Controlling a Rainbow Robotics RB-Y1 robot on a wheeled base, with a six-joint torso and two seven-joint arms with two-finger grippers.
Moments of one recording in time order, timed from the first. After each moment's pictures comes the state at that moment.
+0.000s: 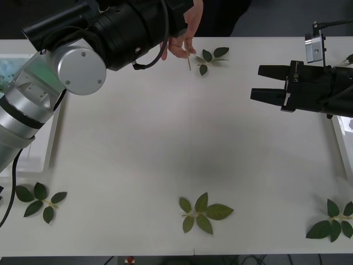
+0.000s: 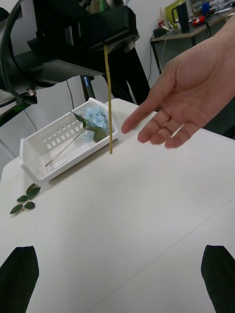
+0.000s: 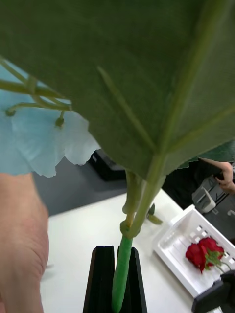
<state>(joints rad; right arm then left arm) -0.37 -0.79 0.06 -1.53 -2.08 1.09 2.70 -0.76 0.59 -0.49 -1.67 1.20 0.26 -1.57</state>
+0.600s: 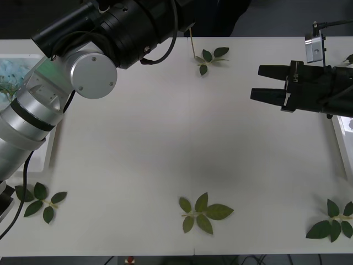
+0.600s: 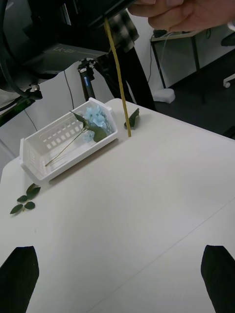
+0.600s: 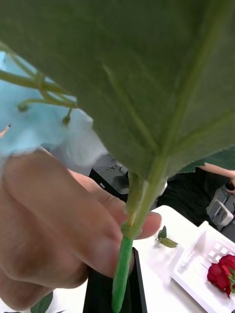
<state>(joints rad) -0.37 -0.79 0.06 -1.53 -2.08 1.09 2.70 -0.76 0.54 -0.49 -1.67 1.13 0.17 -1.67</state>
